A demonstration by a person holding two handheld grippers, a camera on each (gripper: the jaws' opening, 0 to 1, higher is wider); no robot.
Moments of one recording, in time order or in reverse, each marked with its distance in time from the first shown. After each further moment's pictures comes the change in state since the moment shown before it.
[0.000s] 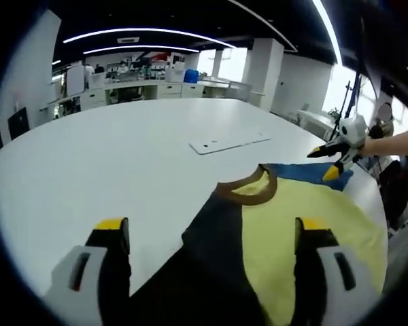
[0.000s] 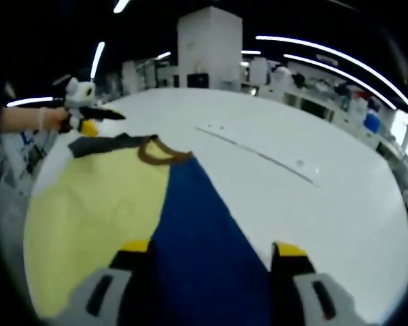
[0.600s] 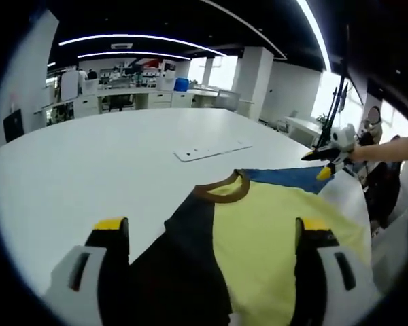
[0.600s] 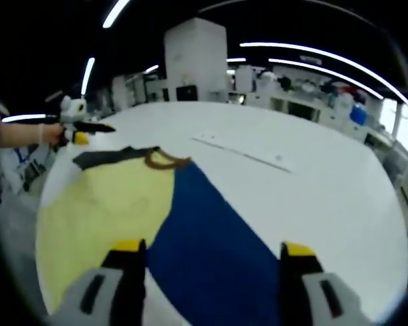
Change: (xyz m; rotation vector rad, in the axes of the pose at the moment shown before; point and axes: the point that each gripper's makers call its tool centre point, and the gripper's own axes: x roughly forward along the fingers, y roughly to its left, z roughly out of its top) left arm -0.046 -0.025 0.004 0.006 -0.034 -0.044; right arm -0.055 0.000 -0.017 0.107 -0.092 -0.034
